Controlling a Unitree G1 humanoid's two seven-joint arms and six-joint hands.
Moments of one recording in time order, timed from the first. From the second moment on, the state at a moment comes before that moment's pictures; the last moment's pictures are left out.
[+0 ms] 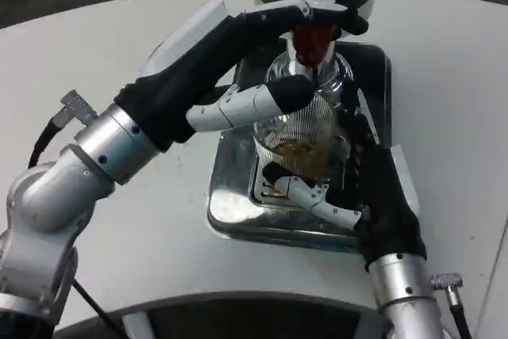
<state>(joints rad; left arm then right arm) -0.68 0.45 -0.06 0.17 -0.02 -0.48 -0.50 -0.31 0.05 0.13 0.15 -0.21 -0.21 -0.19</state>
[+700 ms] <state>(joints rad) -0.68 0.46 -0.06 0.18 0.01 -0.52 -0.48 -0.34 0.07 0.12 0.19 -0.21 -0.22 -0.20</state>
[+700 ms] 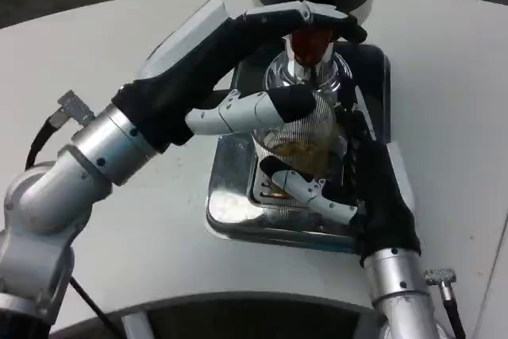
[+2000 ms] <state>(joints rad) -0.69 0.47 -0.06 0.20 0.01 -0.55 -0.48 -0.33 0.07 0.13 0.19 -0.23 -0.23 -0.21</state>
